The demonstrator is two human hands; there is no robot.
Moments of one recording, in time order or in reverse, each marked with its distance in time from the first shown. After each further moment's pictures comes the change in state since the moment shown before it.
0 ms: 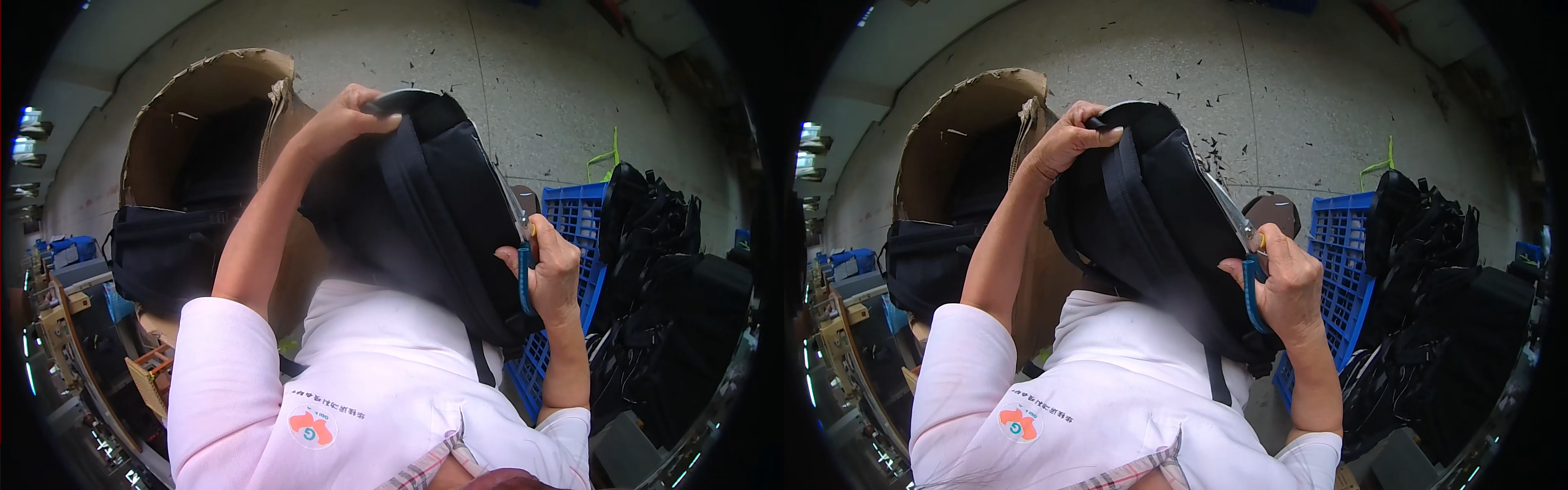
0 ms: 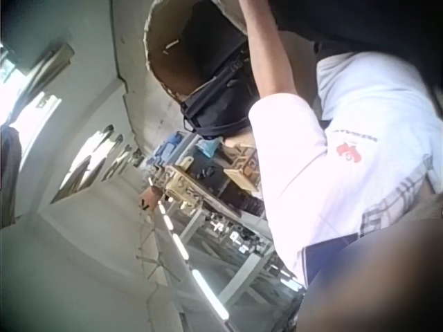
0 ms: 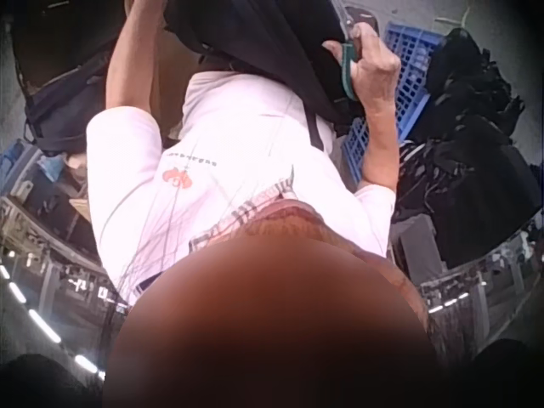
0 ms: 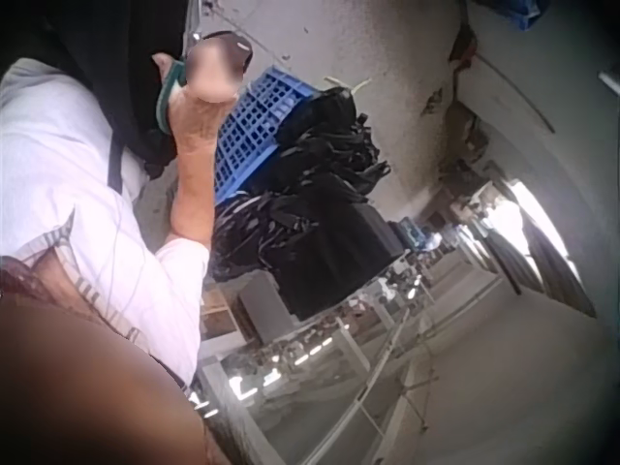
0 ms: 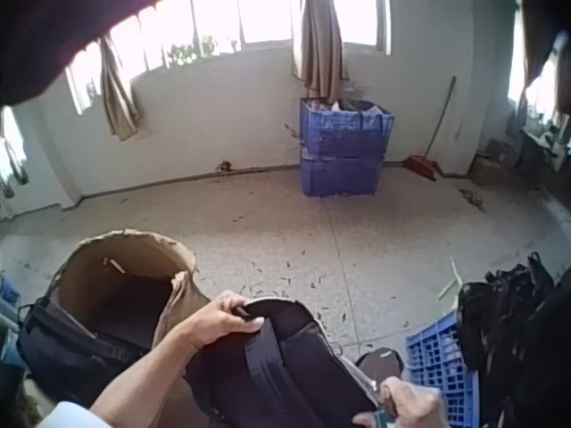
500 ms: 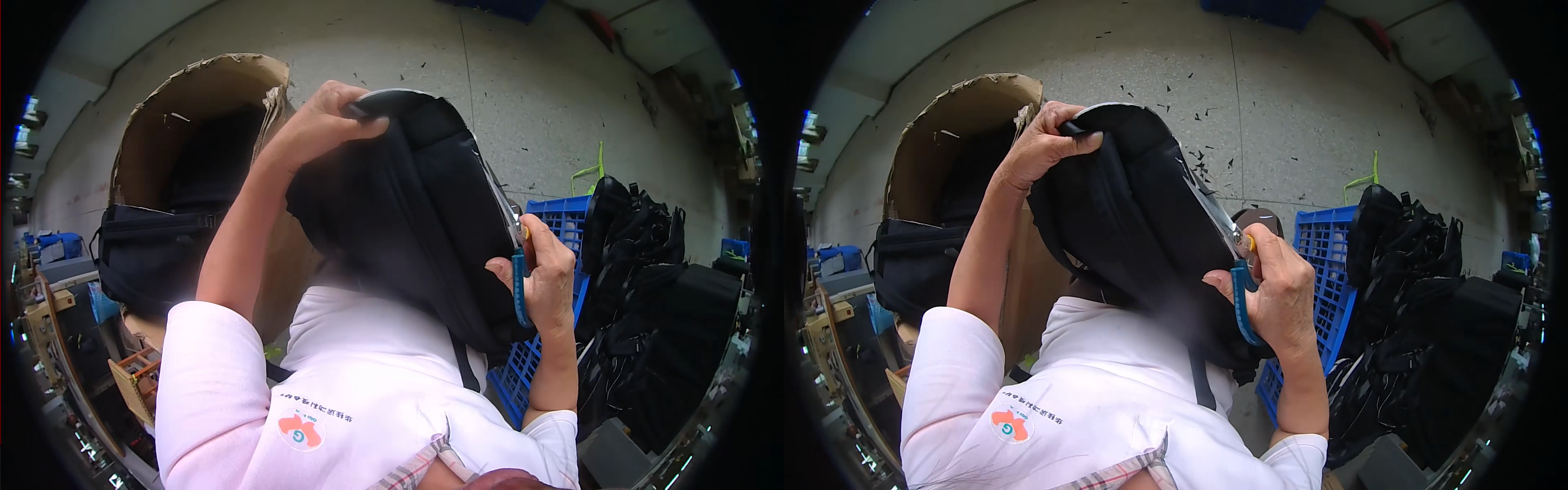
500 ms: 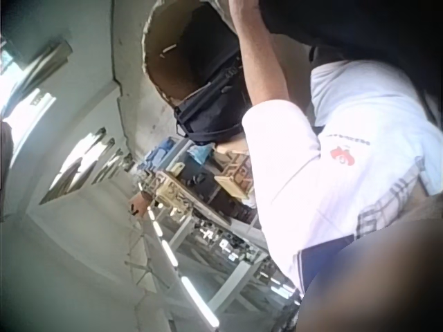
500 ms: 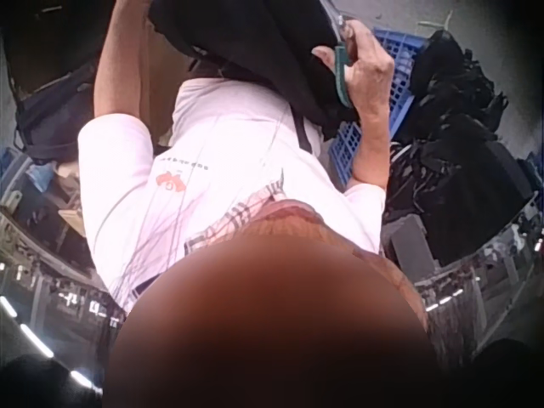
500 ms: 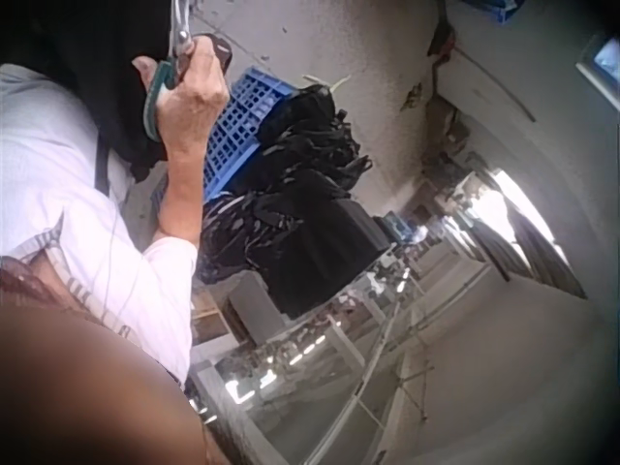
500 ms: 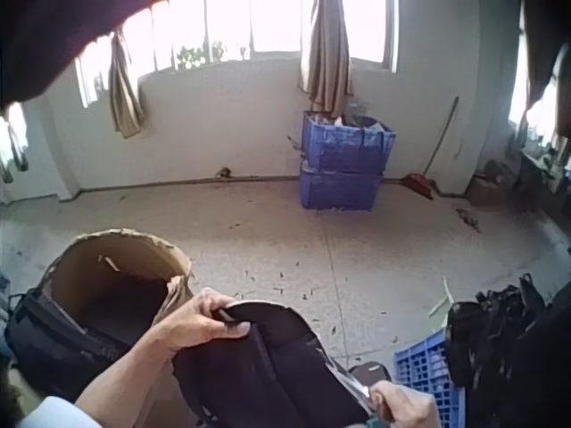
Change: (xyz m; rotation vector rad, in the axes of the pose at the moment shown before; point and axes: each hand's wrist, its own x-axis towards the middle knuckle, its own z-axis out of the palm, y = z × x) left_hand -0.018 0.043 0.006 0.209 0.090 0.124; right_hand 0.016 -0.015 -0.020 0.019 -0.010 0.027
